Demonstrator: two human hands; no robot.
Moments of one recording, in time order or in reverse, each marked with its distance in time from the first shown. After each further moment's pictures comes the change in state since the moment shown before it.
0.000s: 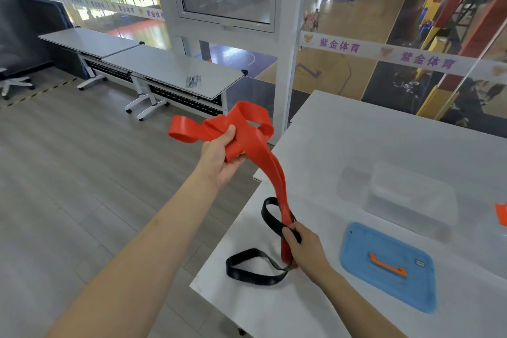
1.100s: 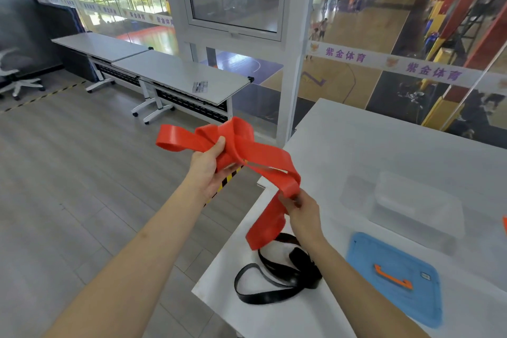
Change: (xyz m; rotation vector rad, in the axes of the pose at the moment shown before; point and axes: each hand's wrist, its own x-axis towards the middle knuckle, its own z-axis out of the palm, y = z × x) left_hand -0.005 0.017 -0.038 0.192 0.065 0.071; right_hand 0.045 -0.080 -0.006 0.280 0.175 -0.140
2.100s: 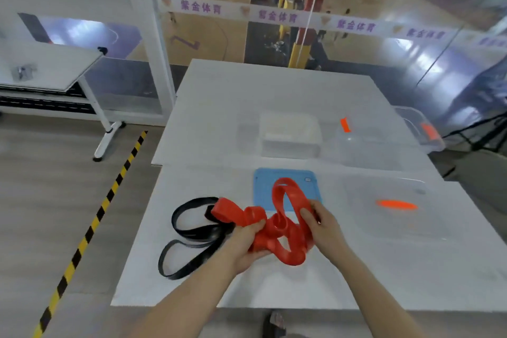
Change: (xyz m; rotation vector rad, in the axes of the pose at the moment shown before) left_hand -0.163 -0.285 0.067 0.258 -0.480 -0.875; right_hand -0.199 0.078 -0.208 -0.241 0.336 0.328
